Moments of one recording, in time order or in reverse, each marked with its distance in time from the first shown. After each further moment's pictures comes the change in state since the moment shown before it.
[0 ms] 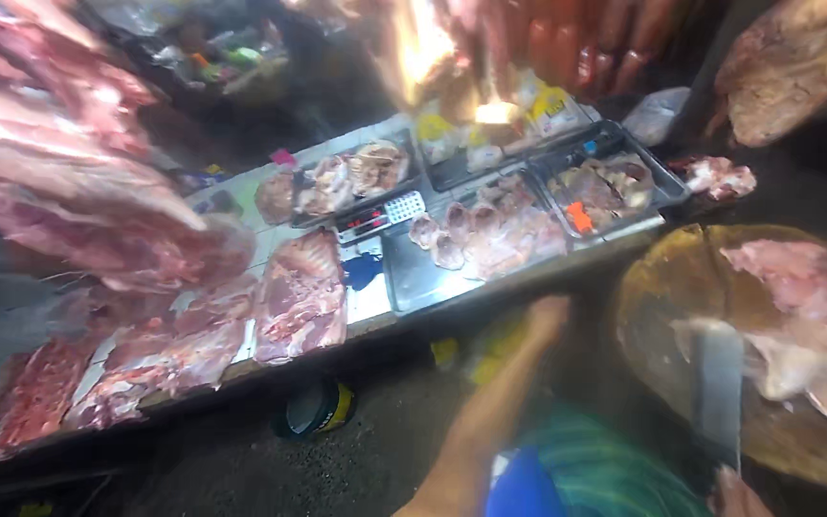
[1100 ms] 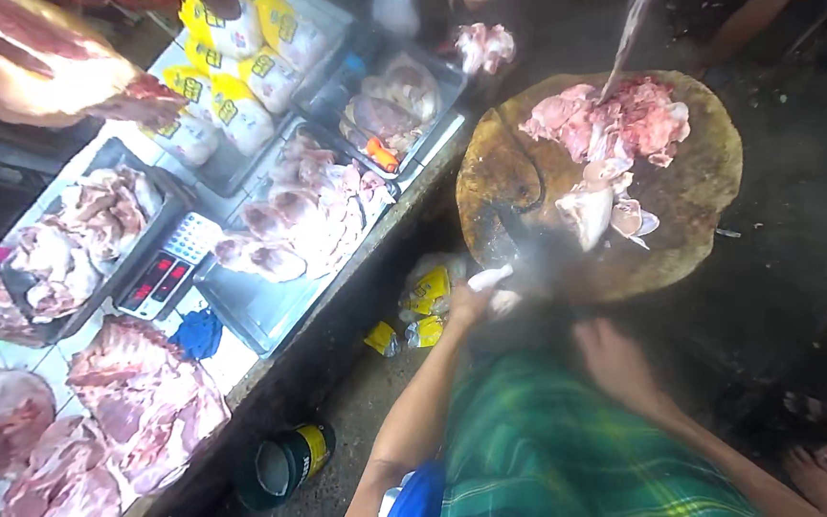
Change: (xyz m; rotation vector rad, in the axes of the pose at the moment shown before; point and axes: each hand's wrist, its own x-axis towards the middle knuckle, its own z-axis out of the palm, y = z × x) left_hand -0.067 -0.078 0.108 0.712 -0.276 -0.181; right_hand -0.001 0.002 -0.043 -0.253 0.058 -0.220
